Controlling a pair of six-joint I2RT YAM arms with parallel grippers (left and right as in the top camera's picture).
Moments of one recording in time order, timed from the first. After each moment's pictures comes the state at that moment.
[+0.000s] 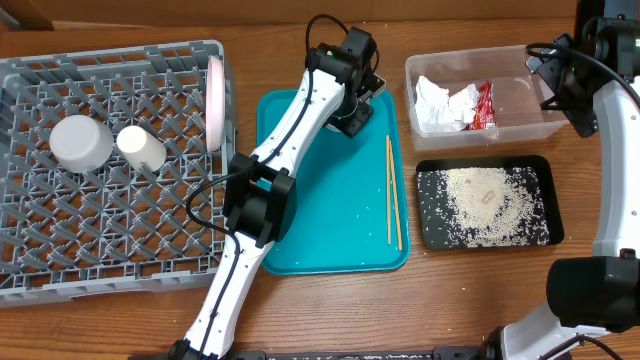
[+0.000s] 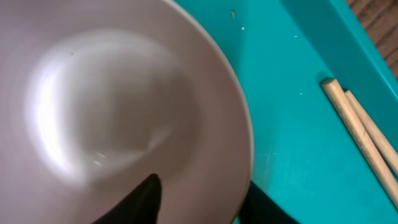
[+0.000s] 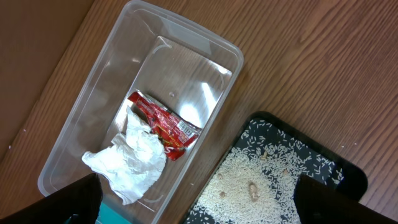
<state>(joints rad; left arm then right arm) -0.49 2.65 2.57 -1.29 0.08 0.19 -0.12 1.81 2.01 -1.34 0.24 0.85</state>
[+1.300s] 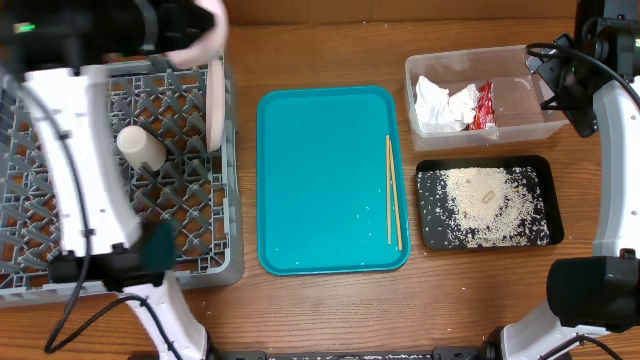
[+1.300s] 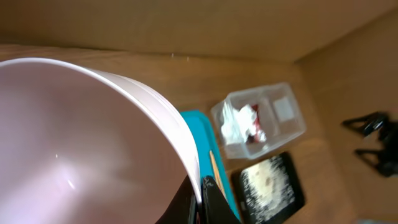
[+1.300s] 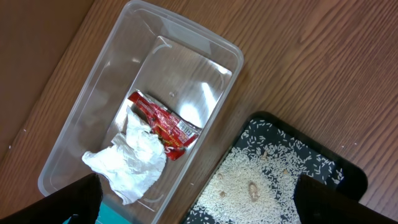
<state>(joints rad) 0.15 2.07 2.72 -1.50 0.74 -0.09 -0.12 1.81 2.01 -1.34 0.24 0.85</state>
